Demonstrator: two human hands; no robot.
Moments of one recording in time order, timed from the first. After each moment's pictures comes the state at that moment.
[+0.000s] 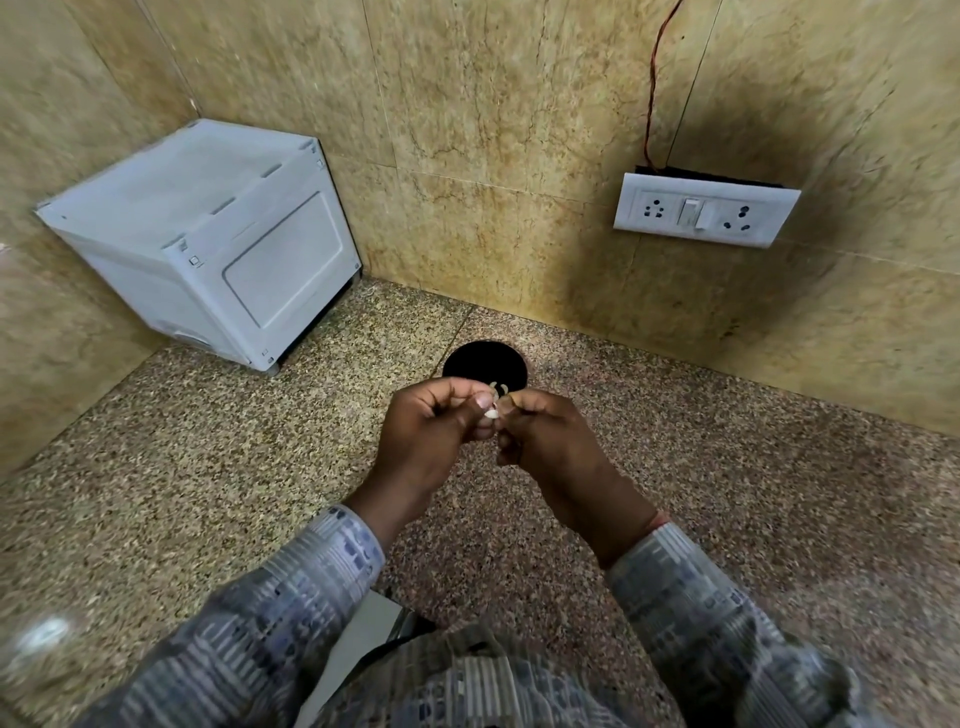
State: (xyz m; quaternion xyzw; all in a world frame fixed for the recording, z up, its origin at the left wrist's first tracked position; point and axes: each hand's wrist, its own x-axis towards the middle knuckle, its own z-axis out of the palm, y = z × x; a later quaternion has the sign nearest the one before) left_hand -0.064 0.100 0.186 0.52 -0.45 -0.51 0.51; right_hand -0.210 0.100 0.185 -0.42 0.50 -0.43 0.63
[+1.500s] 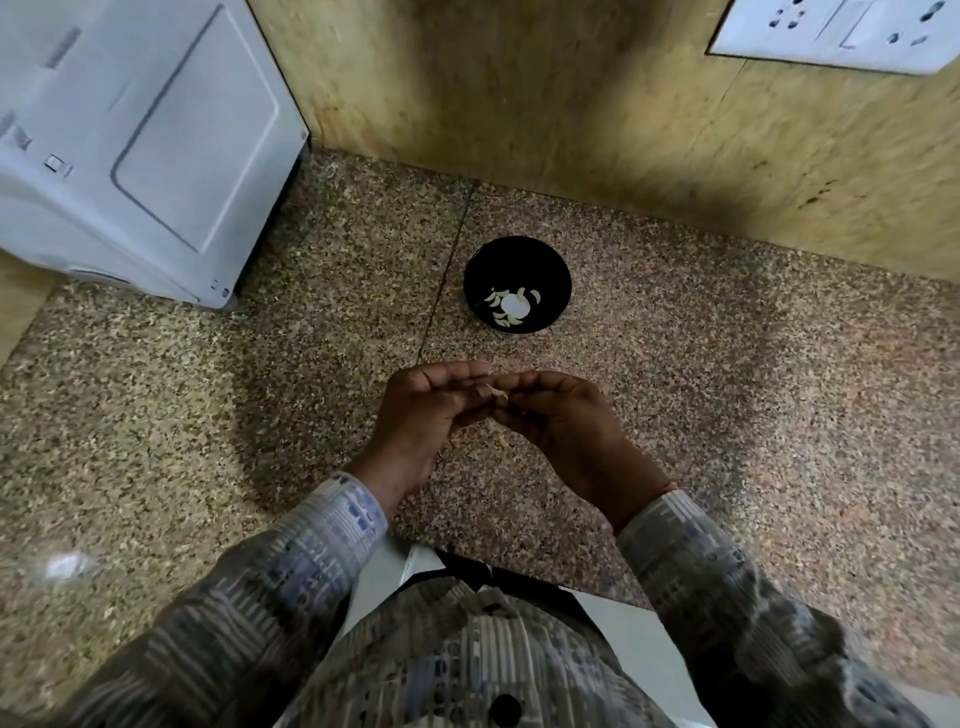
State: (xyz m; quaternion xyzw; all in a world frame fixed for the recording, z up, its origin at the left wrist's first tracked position) left_hand 0.037 0.040 0.080 0.55 -0.31 -0.69 0.36; right_hand -0.138 0.064 0.081 -0.18 0.52 -0.43 0.72
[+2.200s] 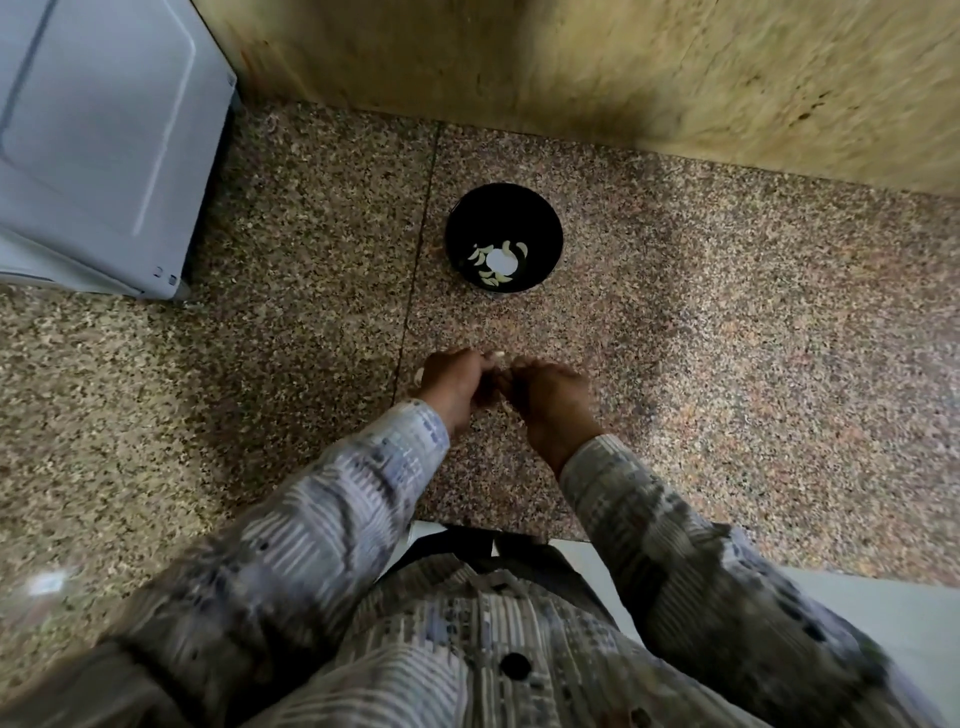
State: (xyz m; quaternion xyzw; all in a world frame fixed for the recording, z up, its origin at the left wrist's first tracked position) left_hand 0.006 -0.002 -0.031 0.68 -0.20 -0.69 0.17; right_hand -0.097 0.049 0.004 0.07 0.65 -0.50 0.57
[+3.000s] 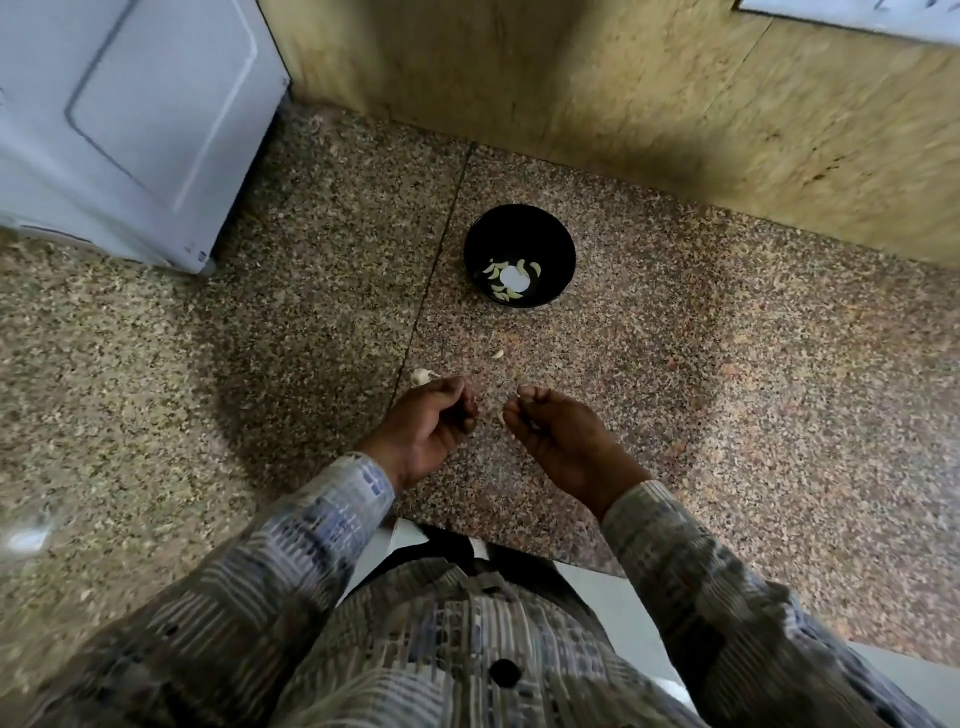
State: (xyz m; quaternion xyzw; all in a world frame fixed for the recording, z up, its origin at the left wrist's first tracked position) left_hand 0.053 0.043 -0.013 0.51 -0.03 -0.80 0.31; right_hand -0.131 0.079 0.015 0.05 0.55 -0.43 0.72
